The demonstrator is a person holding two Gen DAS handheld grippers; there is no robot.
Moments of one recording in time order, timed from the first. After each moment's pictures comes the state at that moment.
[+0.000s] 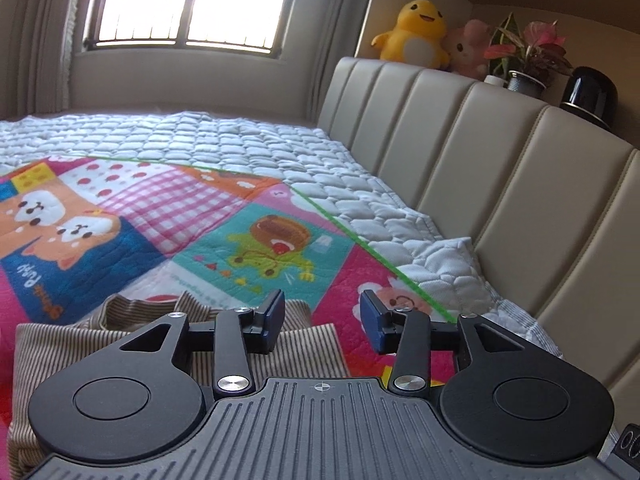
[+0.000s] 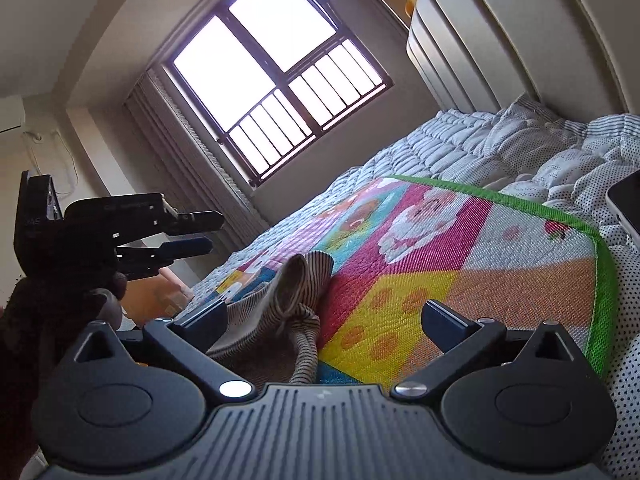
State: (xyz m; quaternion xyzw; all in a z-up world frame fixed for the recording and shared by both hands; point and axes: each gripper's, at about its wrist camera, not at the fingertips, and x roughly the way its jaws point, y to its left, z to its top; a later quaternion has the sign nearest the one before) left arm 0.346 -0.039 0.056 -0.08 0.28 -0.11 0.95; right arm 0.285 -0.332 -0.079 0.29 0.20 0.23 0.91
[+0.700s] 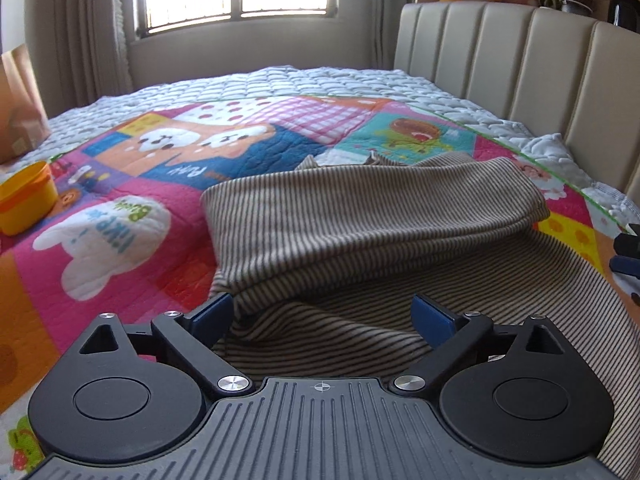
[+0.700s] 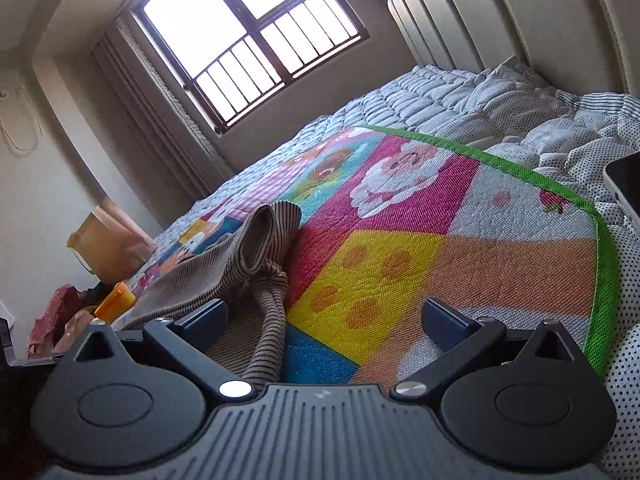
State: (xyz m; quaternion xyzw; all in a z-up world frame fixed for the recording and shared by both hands) left arm 0.257 0.089 -0.020 0.00 0.33 -0.03 0.94; right arm 0.302 -0.314 -0.078 0.23 0.29 0.20 0.91
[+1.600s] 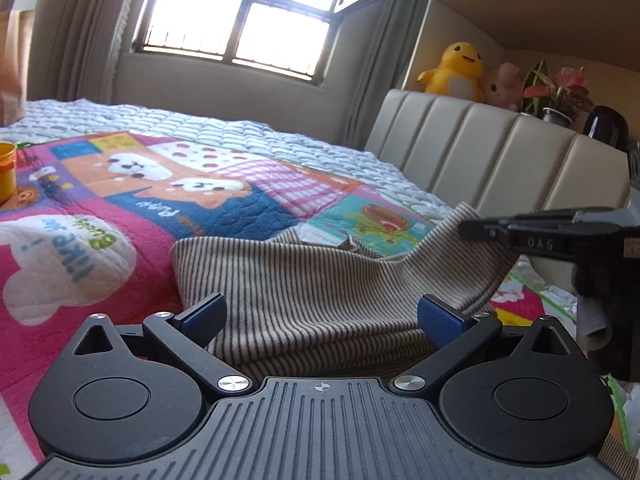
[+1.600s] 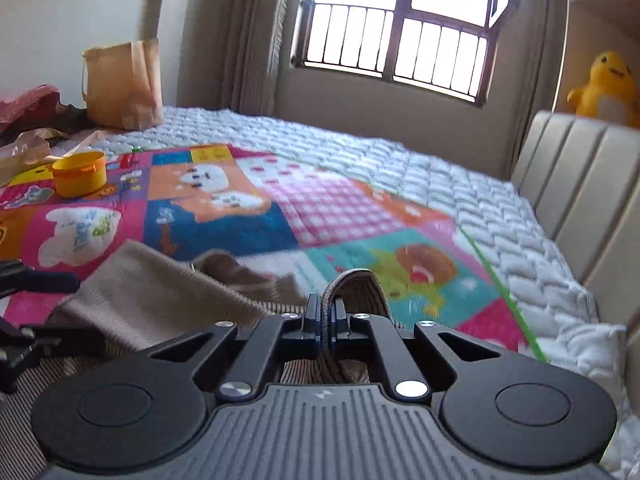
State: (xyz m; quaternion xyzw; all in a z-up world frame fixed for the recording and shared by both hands) left arm 0.275 0.120 -0.022 -0.12 0.23 -0.09 0.96; right arm 0.371 -0.112 0.023 -0.13 0.23 0.23 0.94
